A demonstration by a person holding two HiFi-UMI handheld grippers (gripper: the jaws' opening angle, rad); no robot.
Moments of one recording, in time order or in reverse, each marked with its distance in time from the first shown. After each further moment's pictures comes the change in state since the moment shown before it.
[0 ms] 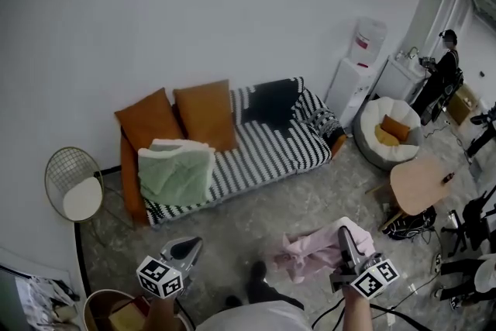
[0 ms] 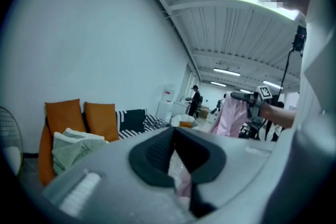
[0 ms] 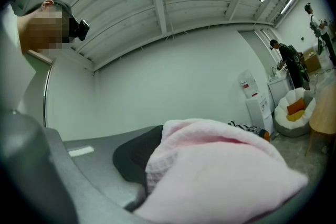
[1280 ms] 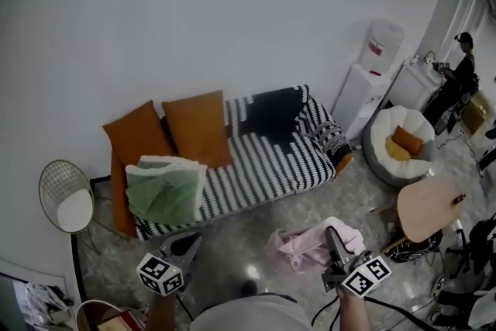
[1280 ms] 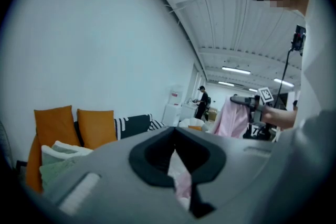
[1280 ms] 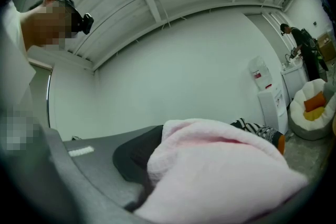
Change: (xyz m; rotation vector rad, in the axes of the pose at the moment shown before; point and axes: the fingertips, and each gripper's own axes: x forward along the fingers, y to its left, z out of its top) left arm 0.230 0.071 0.079 0.006 -0.017 0.071; right arm 0.176 -0.185 0.035 0.019 0.087 0.120
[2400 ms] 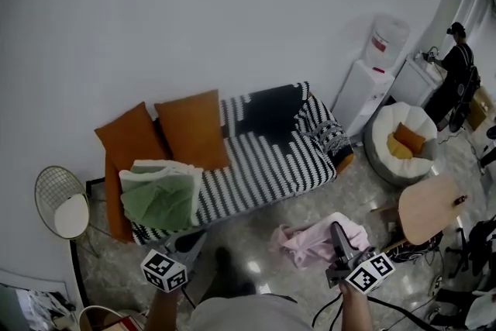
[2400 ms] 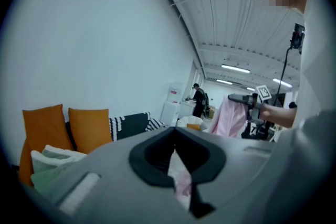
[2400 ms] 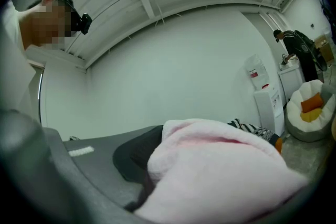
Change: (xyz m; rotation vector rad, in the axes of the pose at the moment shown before) left arm 0.088 0.049 0.019 -0.006 0.038 -0.040; right arm 0.066 -0.073 0.020 0.010 0.016 -0.054
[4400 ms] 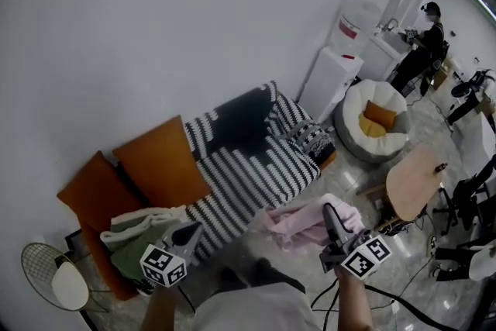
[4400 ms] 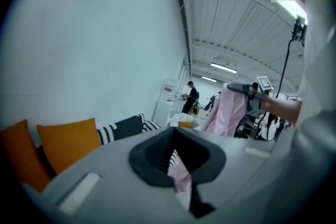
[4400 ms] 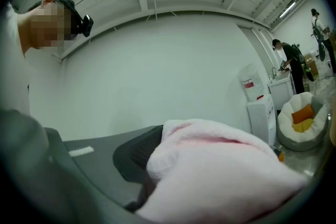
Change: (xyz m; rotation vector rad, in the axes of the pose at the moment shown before) left arm 0.187 0.258 0.097 0.029 0.071 -0.227; right arm 0.273 -0.057 0.060 -0.039 -0.079 -0.211
